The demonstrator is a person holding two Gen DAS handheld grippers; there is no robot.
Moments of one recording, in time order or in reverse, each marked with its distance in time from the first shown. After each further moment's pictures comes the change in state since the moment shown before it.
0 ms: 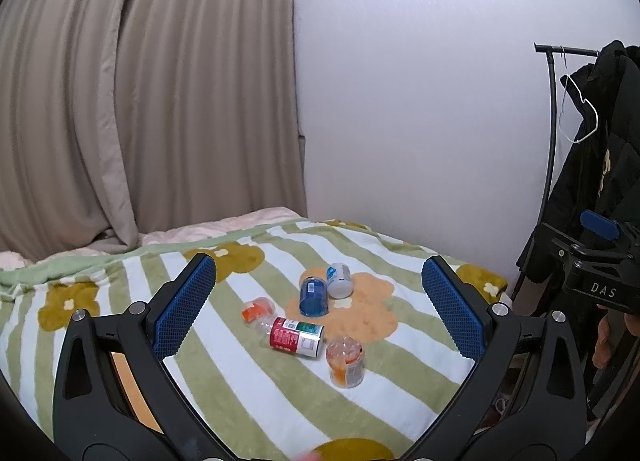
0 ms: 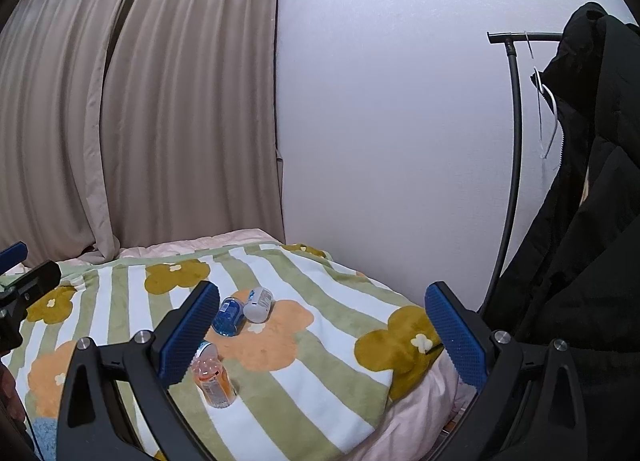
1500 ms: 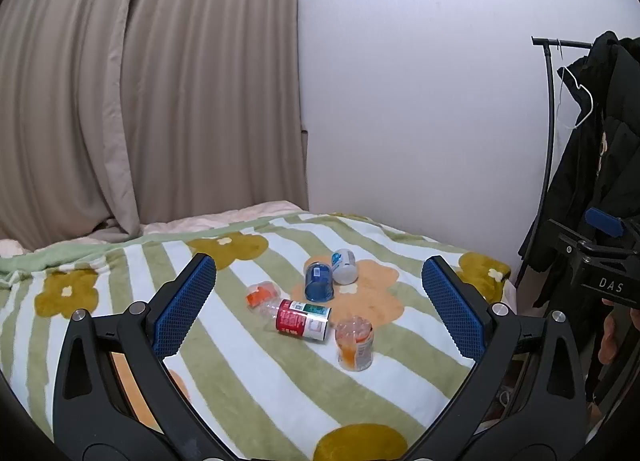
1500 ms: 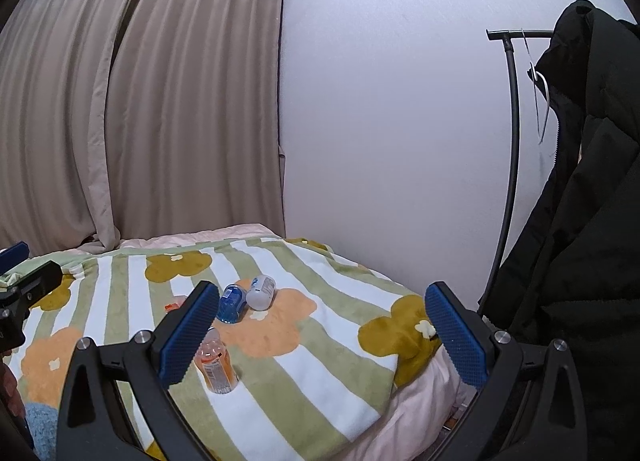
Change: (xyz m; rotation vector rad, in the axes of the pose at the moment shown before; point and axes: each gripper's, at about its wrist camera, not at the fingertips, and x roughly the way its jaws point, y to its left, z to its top) left arm -0.013 0.014 -0.035 -0.009 -0.004 0.001; right arm -0.009 0.010 -0.031 -0.014 -0.006 -0.006
